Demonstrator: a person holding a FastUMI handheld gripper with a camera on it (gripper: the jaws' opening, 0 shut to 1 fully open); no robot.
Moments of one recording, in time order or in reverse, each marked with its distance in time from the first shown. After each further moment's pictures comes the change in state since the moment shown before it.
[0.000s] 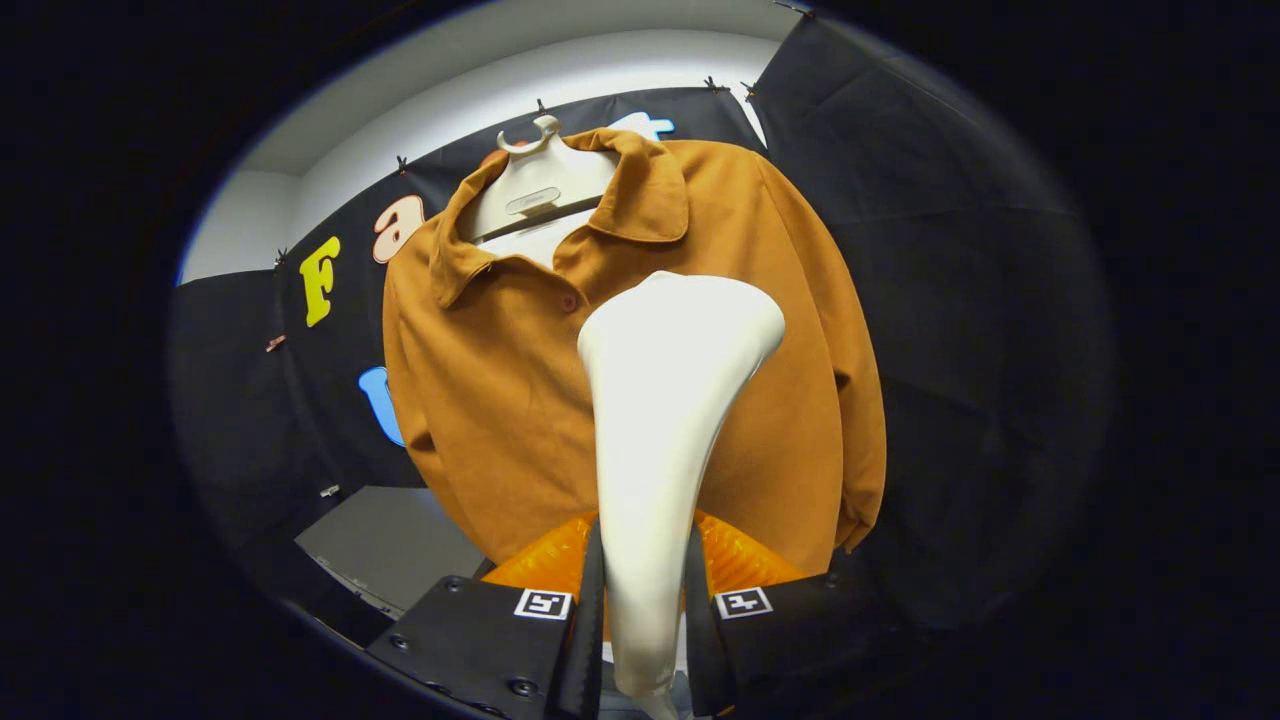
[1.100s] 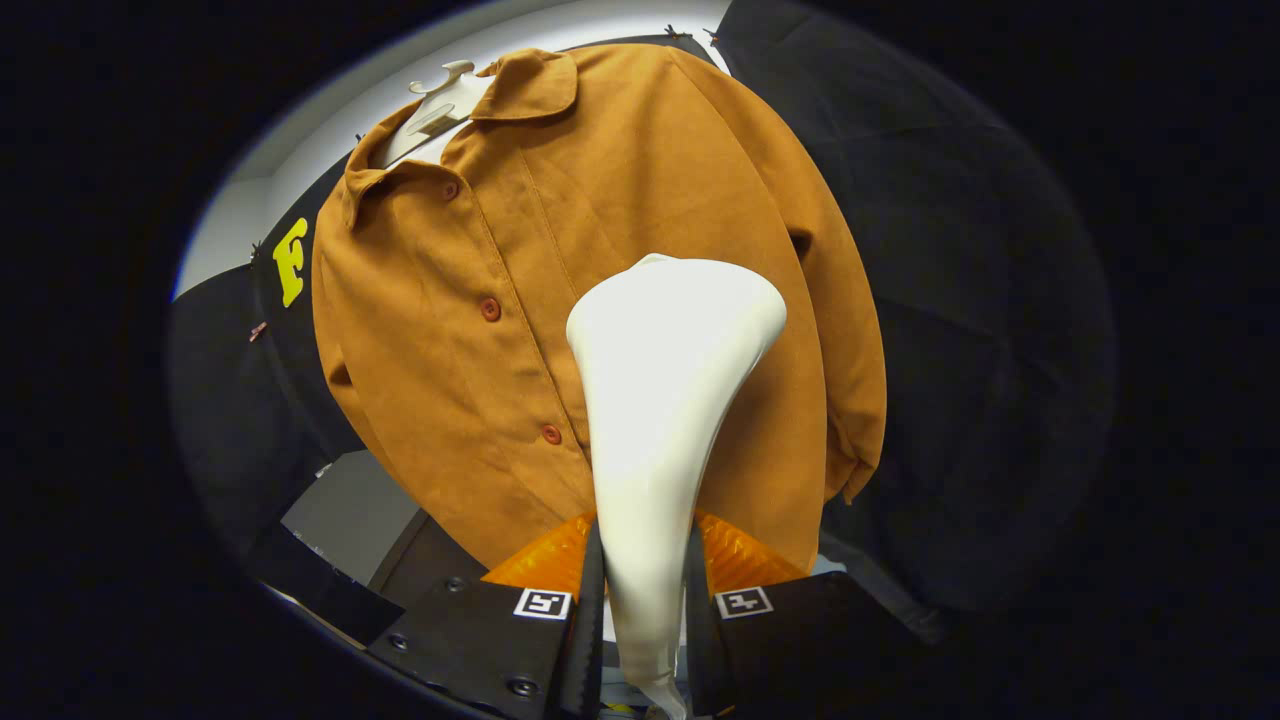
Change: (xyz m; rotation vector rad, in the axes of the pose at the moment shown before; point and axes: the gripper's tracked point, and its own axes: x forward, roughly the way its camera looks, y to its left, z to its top) arm 0.029 -0.054 -0.100 0.076 0.204 -0.029
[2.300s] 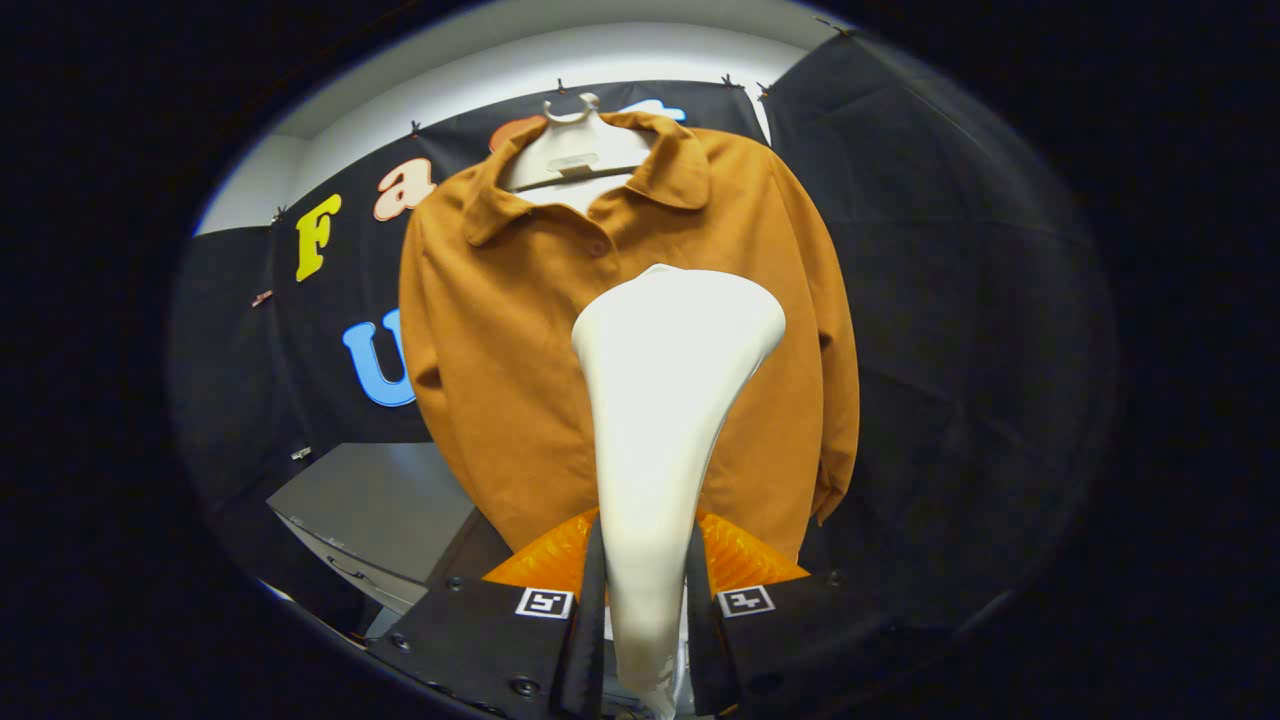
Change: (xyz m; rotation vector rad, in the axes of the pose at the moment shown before) arm -0.092 0.101 0.043 -0.179 -0.190 -0.062
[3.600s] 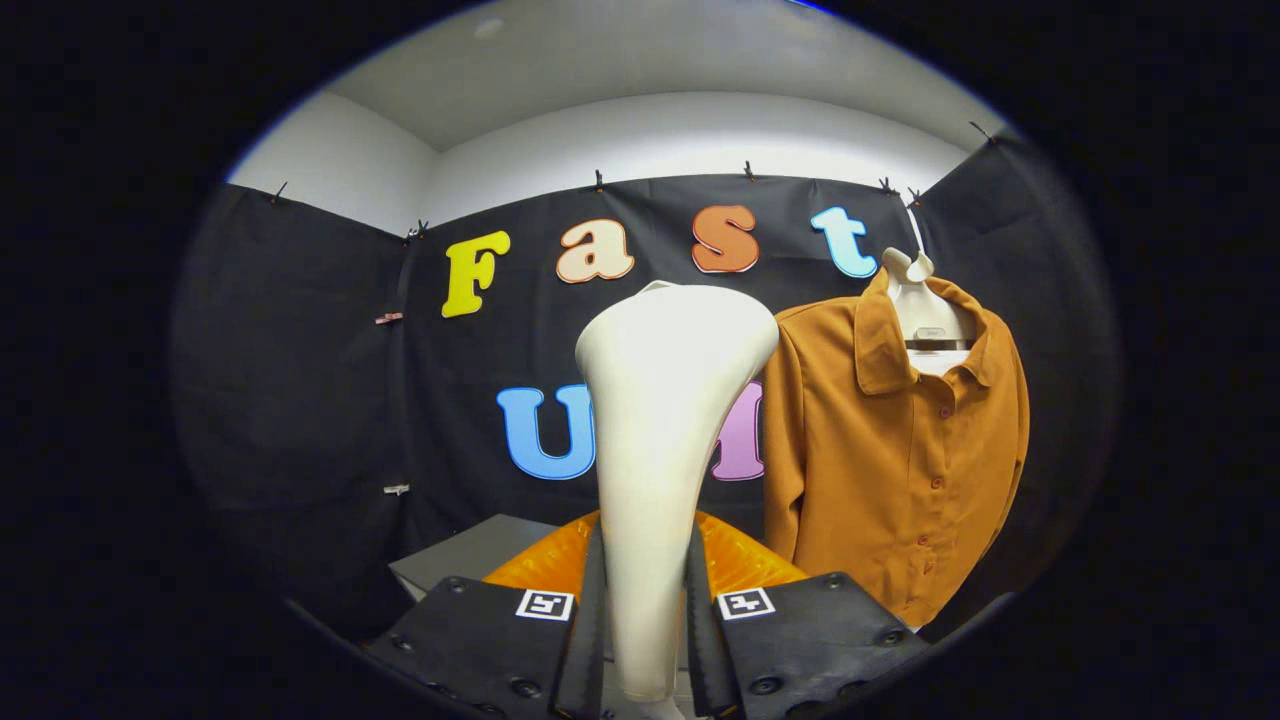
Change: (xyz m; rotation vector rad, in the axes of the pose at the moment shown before) arm -0.057 0.335 0.063 -0.091 -0.253 0.237
